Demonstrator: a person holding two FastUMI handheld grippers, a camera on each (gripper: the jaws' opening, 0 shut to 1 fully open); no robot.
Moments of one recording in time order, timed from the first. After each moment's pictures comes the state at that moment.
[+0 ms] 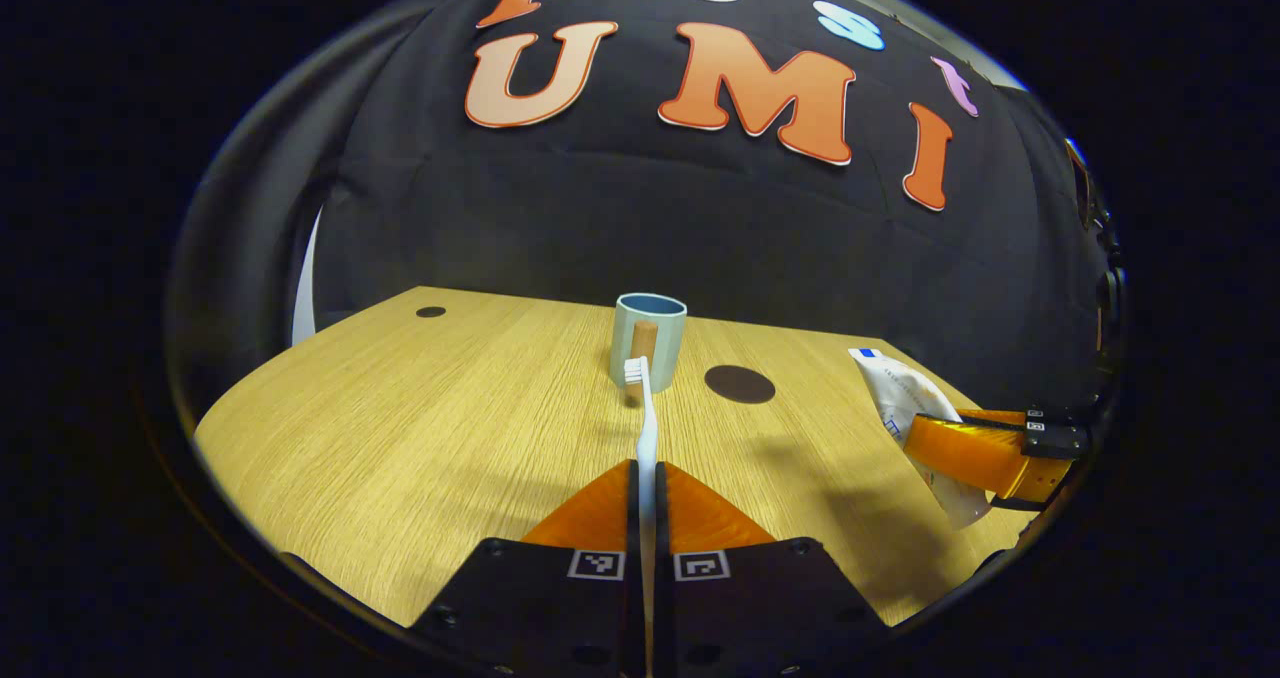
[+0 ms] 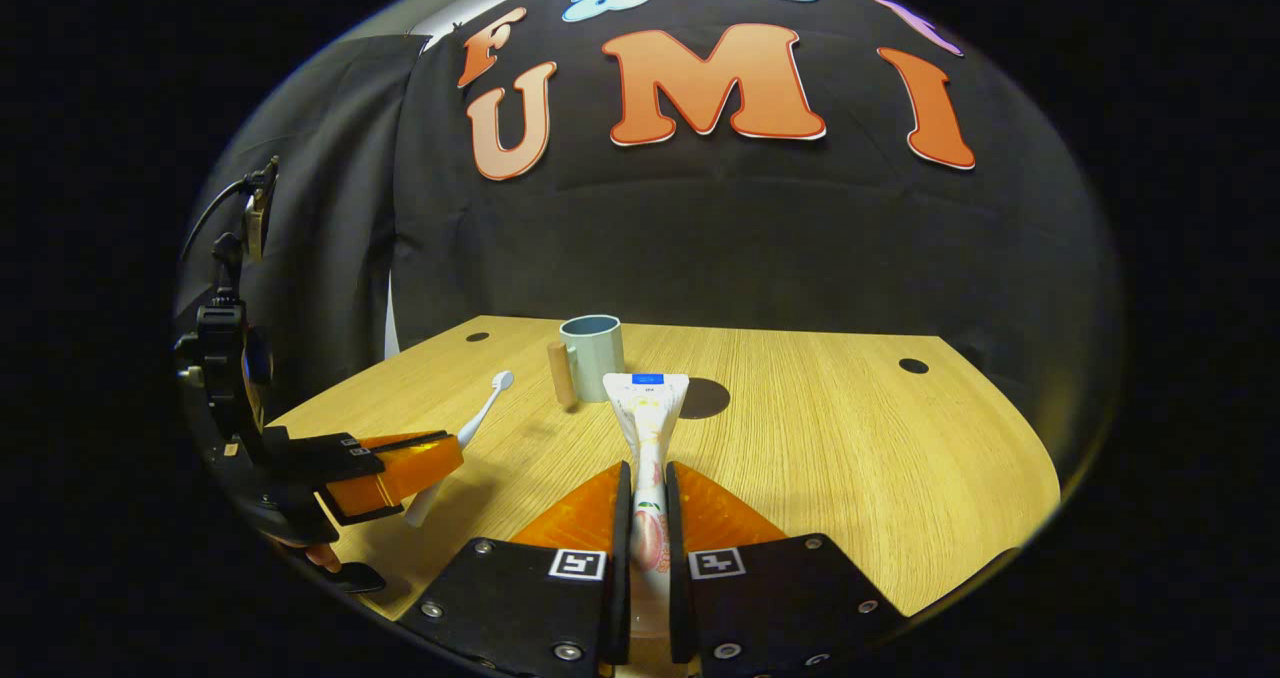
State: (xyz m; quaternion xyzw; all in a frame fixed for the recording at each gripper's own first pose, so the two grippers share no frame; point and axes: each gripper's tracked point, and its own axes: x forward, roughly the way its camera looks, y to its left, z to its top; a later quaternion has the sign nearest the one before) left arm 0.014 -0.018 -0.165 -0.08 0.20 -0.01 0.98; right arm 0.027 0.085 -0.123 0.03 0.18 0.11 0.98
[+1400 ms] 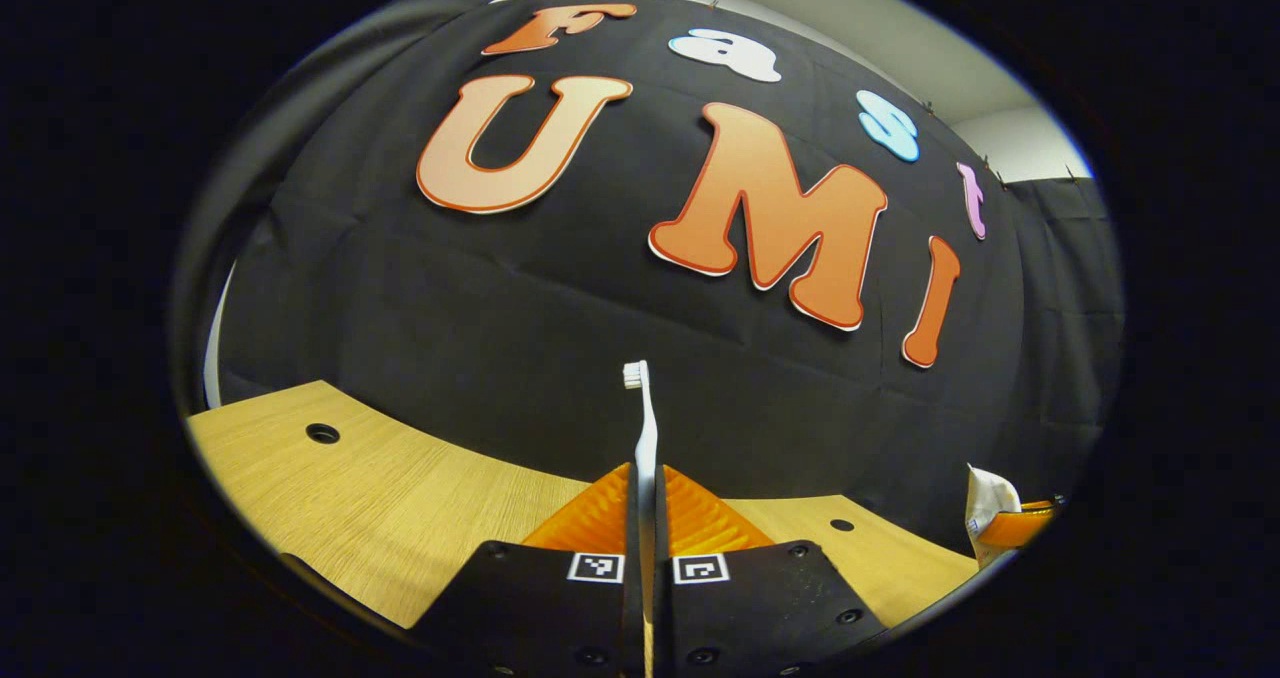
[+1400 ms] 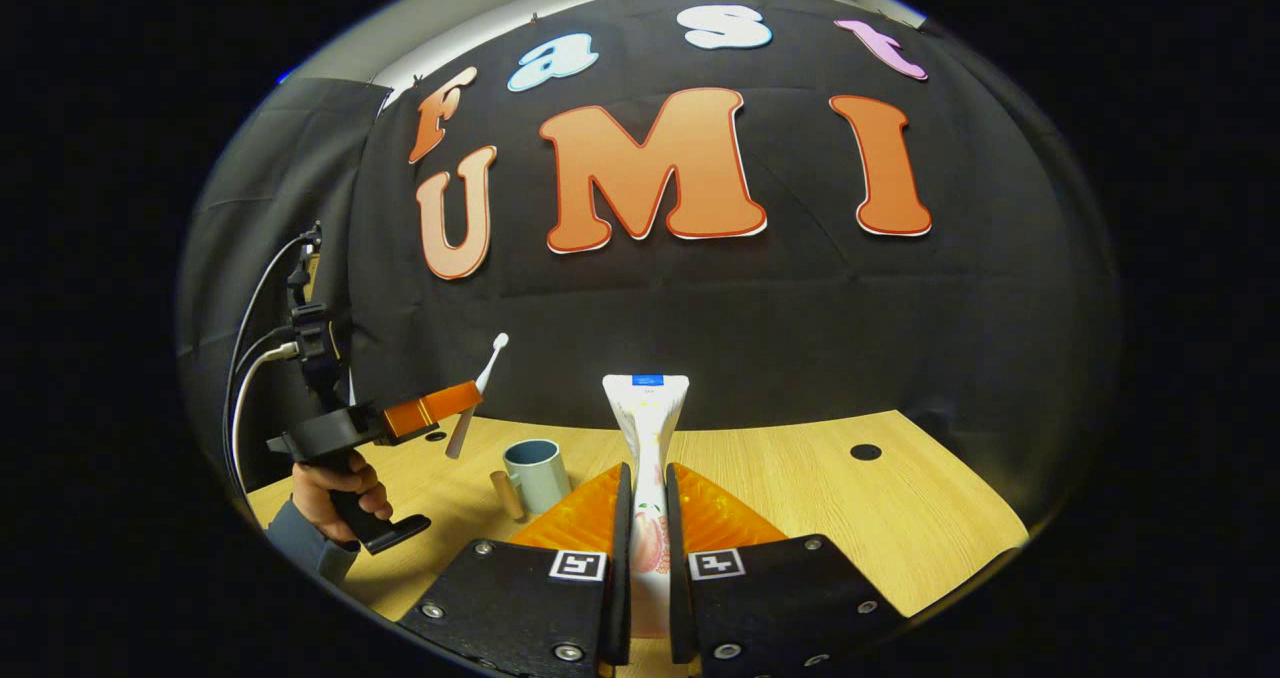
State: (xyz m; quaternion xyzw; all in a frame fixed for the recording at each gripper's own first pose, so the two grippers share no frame) left arm 0.219 0.000 -0.044 -0.17 0.03 -0.08 0.98; right arm 0.092 0.027 -0.032 0.06 0.08 0.04 0.99
